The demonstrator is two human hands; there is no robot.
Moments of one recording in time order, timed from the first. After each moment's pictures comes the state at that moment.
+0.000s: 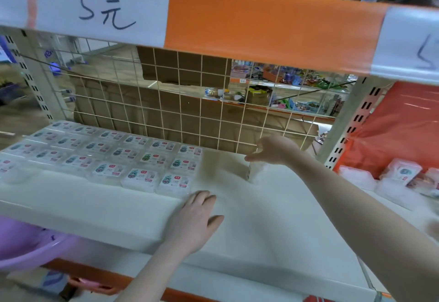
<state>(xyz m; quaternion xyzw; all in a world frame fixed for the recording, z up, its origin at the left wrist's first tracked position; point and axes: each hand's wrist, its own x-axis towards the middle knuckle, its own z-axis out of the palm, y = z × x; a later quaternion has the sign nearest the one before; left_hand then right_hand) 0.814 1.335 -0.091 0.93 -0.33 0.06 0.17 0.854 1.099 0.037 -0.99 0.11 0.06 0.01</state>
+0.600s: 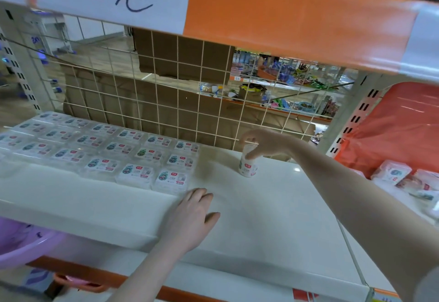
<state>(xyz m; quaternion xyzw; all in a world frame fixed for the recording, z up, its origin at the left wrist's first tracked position) 0.816 1.336 -0.094 0.93 -0.32 0.07 0.19 0.874 1.095 0.043 -0.99 -0.02 0.11 0.13</state>
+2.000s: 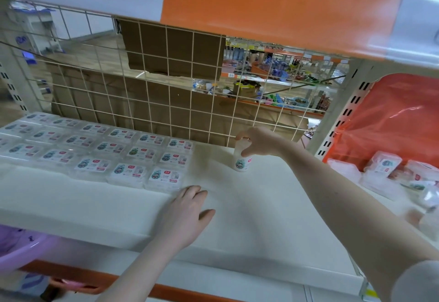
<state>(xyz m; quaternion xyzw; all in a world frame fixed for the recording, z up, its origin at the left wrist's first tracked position) 0.815 1.335 -0.091 0.93 -0.31 0.05 0.20 0.870 1.095 0.030 -0.99 0.03 0.05 0.10</state>
